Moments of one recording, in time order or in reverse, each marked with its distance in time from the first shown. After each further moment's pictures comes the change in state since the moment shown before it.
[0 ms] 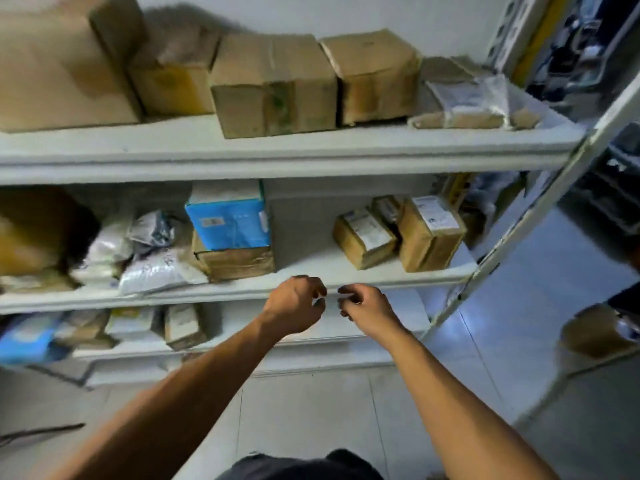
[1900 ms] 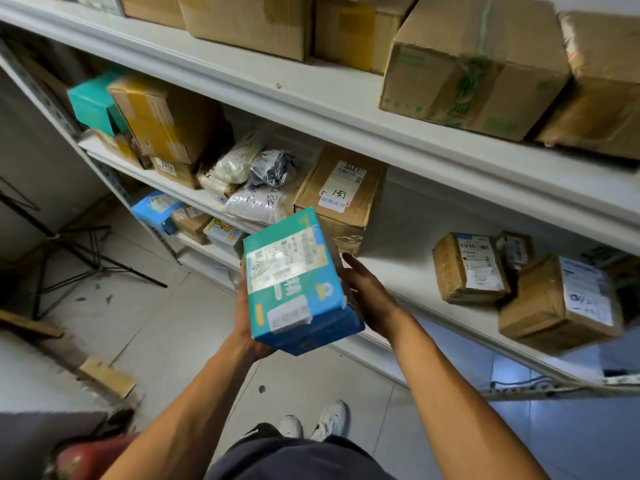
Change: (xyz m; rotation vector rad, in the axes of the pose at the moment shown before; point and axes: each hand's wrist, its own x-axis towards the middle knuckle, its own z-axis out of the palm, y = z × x) left_hand -0.100 -0.096 0.024 -2.523 0.261 -0.306; right_hand 0.072 -0.065 0.097 0.412 -0.761 0.142
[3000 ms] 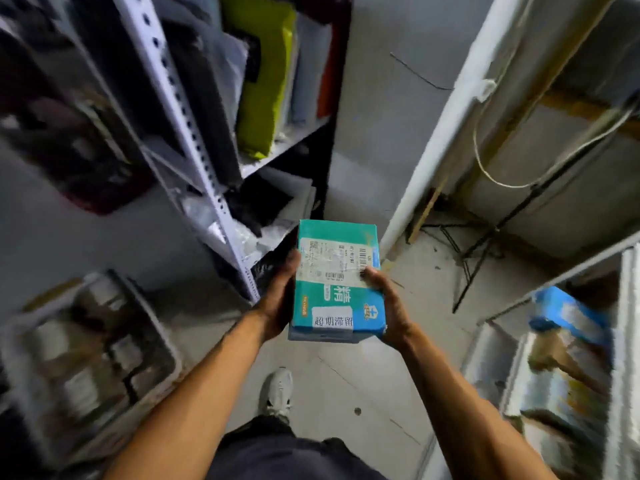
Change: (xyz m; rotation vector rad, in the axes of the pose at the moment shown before) left_hand -0.337 -0.119 -0.068 -0.076 1.000 1.508; right_hand -0.066 0.151 0.362 -0.666 -1.313 0.645
